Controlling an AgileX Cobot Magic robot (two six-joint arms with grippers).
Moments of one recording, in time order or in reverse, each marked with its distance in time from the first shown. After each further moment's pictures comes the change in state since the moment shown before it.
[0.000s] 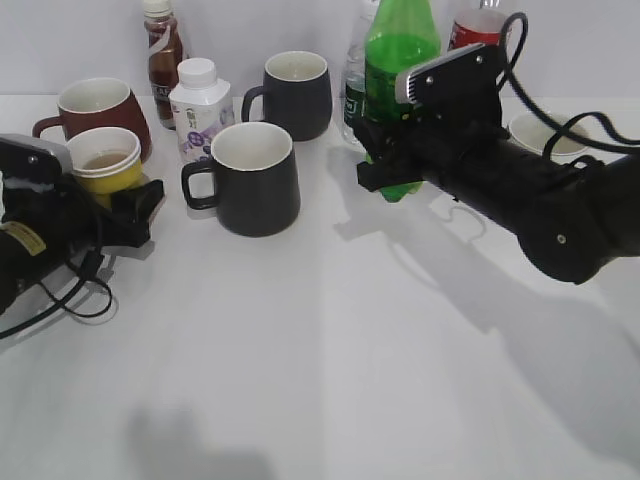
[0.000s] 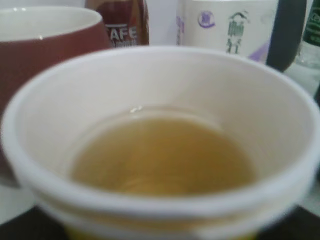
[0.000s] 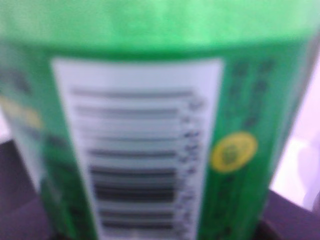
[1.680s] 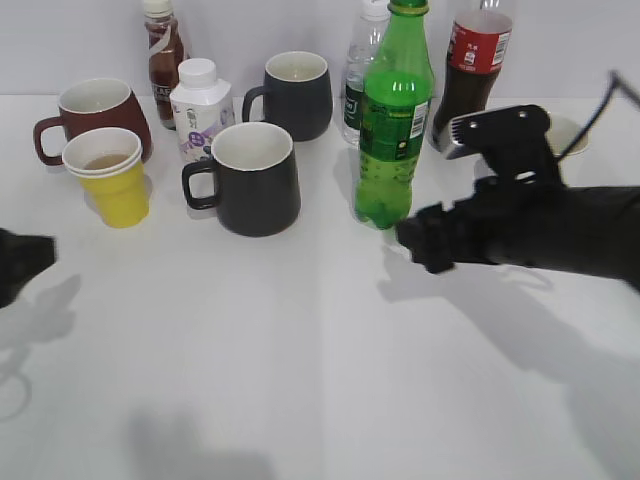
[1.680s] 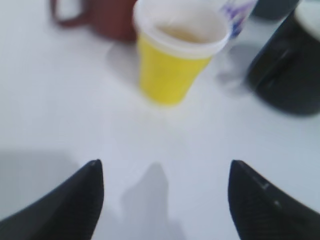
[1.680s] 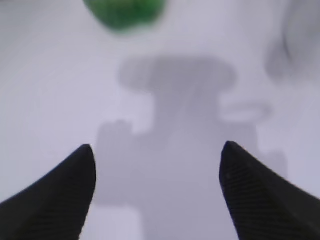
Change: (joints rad) left arm -0.065 -0.919 0.321 -0.002 0.976 -0.404; right arm 0.000 -0.237 0.172 -0.060 0.533 0.266
